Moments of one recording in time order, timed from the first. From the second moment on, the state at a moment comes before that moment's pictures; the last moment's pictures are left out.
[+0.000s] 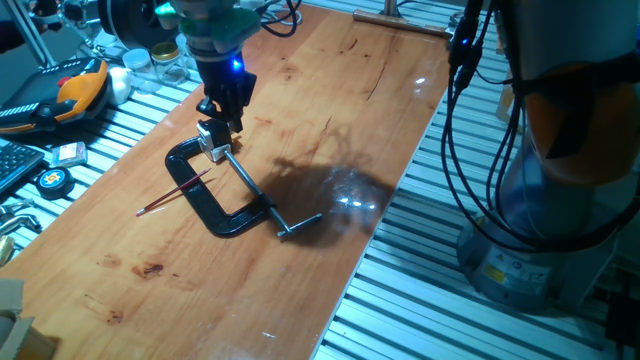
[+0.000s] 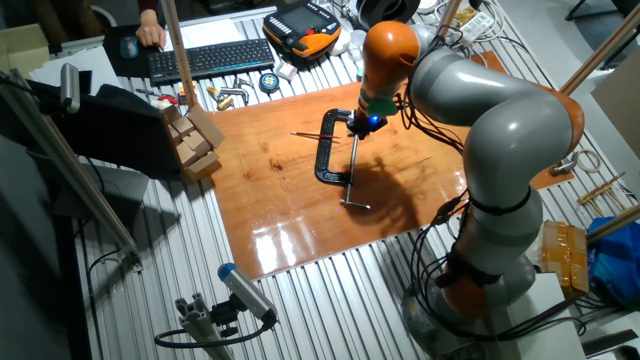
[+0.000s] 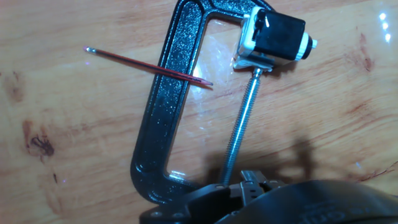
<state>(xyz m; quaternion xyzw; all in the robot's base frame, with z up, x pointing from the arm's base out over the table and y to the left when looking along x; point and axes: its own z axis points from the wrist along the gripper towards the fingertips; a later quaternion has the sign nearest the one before) 0.536 0.068 0.186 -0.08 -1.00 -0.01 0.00</state>
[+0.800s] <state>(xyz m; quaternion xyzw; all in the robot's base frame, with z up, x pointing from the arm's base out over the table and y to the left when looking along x) 0.537 0.070 0.187 -0.12 -0.99 -0.01 0.00</state>
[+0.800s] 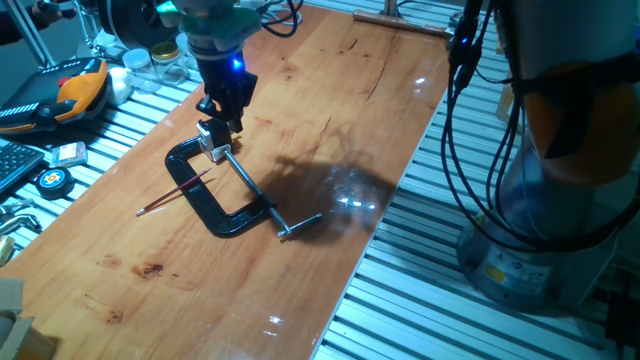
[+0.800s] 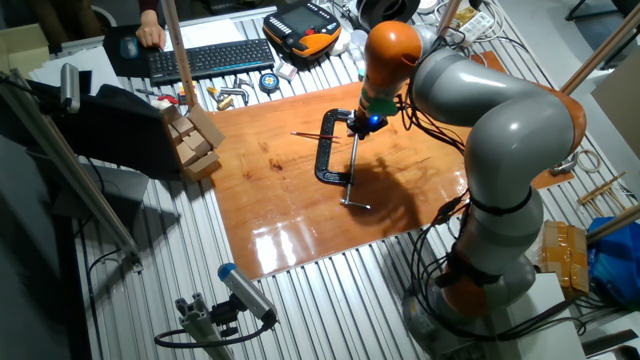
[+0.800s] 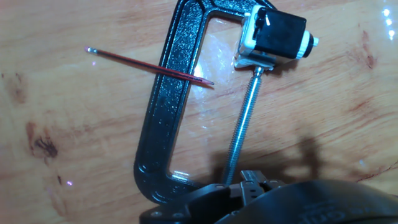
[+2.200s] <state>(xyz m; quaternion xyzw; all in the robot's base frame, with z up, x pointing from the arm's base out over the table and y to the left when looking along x) 0.572 0.130 0.148 -0.25 -0.97 0.00 0.00</state>
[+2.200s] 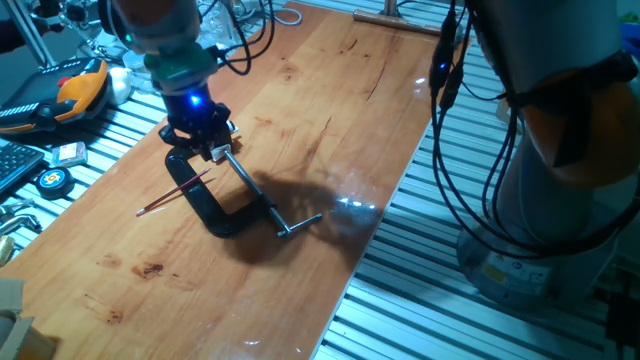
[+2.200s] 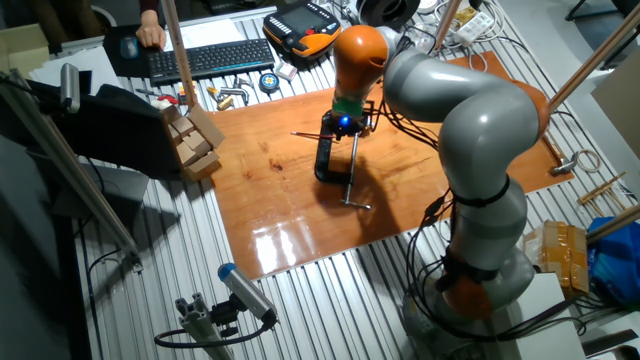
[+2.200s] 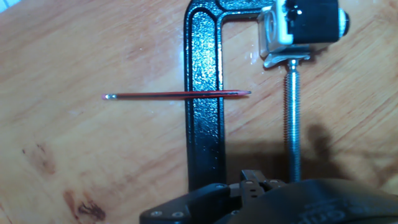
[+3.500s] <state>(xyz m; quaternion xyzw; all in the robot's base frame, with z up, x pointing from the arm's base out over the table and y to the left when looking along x) 0.589 0.152 0.118 -0.28 -0.96 0.00 -0.01</state>
